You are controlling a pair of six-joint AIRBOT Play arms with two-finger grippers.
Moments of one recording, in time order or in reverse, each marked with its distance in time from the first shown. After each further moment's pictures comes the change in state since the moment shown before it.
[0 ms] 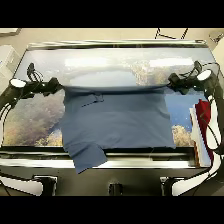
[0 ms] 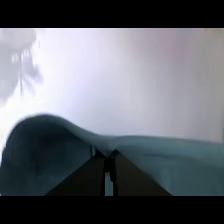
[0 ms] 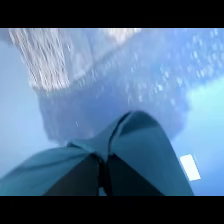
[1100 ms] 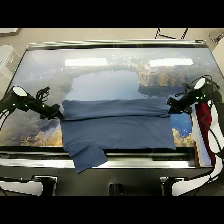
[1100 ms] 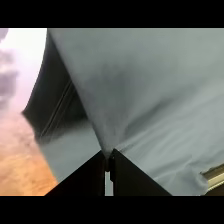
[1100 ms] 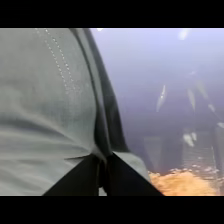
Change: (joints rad) left arm 0.039 0.087 -0.166 0.322 -0.629 -0.026; right arm -0.008 0.058 -0.143 -0.310 0.506 -0.071
